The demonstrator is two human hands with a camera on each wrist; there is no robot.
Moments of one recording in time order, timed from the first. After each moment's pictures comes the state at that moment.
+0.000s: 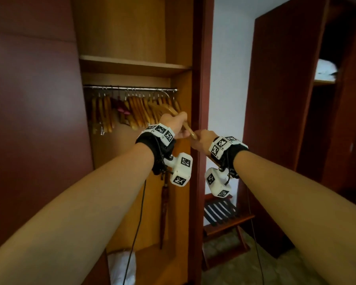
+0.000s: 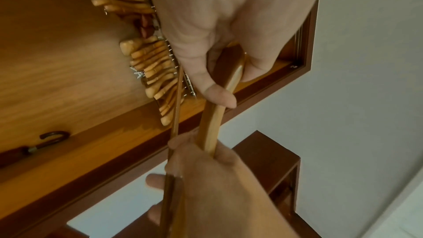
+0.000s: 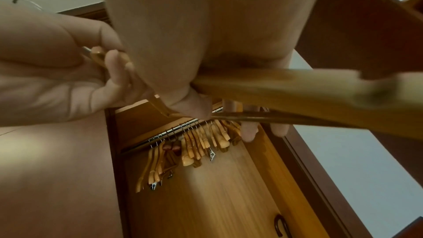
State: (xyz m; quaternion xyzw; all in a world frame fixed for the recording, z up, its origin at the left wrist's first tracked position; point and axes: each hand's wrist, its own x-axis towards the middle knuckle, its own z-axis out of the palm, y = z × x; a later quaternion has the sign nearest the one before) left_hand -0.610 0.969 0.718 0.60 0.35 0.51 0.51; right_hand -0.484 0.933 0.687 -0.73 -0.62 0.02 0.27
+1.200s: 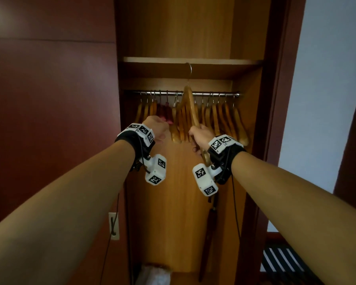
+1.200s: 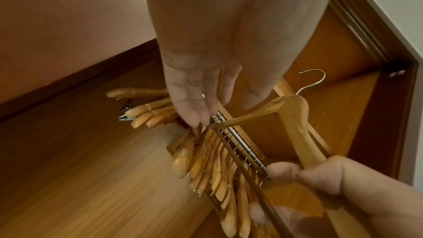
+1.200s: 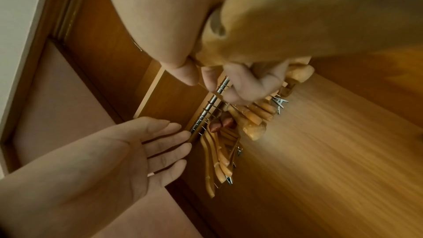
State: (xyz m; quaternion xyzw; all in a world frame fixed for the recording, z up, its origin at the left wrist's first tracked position) left_hand -0.688 1.169 0.738 0.59 0.57 0.51 0.28; right_hand -0.526 1.183 0.712 -0.51 -0.61 0.36 0.49
